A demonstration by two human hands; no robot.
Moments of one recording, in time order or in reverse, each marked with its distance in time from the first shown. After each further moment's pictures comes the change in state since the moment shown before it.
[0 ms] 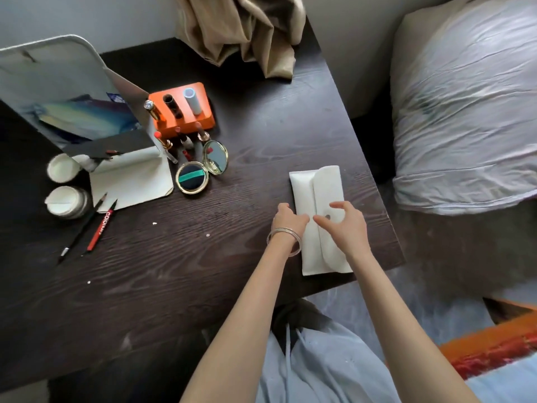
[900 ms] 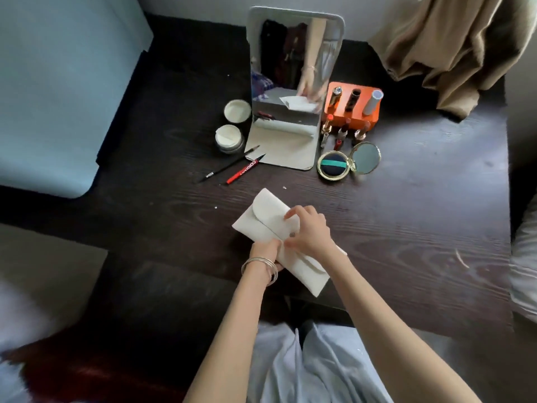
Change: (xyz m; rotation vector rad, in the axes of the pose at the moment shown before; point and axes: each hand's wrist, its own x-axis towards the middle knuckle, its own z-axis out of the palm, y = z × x) left_hand -0.070 -0.180 -0.173 -1.017 0.264 -0.360; right_hand -0.108 -0.117 0.202 -0.563 -0.596 -0.560
